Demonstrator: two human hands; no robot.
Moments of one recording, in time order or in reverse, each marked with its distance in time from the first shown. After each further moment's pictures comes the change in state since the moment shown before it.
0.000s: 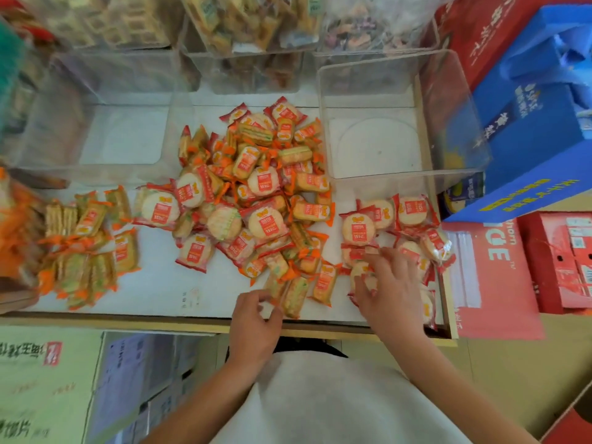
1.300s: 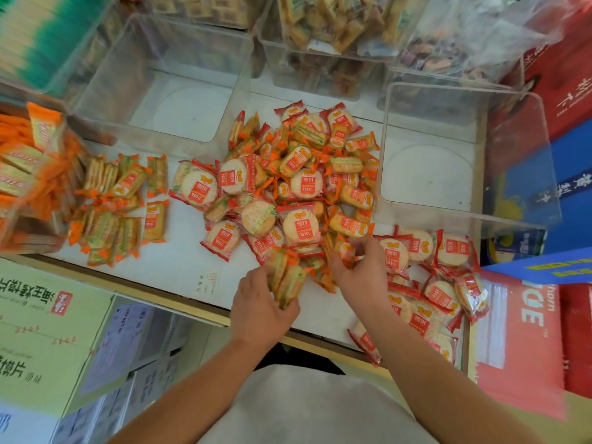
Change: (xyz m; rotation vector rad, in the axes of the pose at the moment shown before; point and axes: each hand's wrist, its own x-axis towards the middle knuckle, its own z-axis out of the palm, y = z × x) left_hand 0.028 0.007 -0.020 0.168 0.125 0.080; right_hand 0.073 -0.079 0.047 0.509 -0.259 0.256
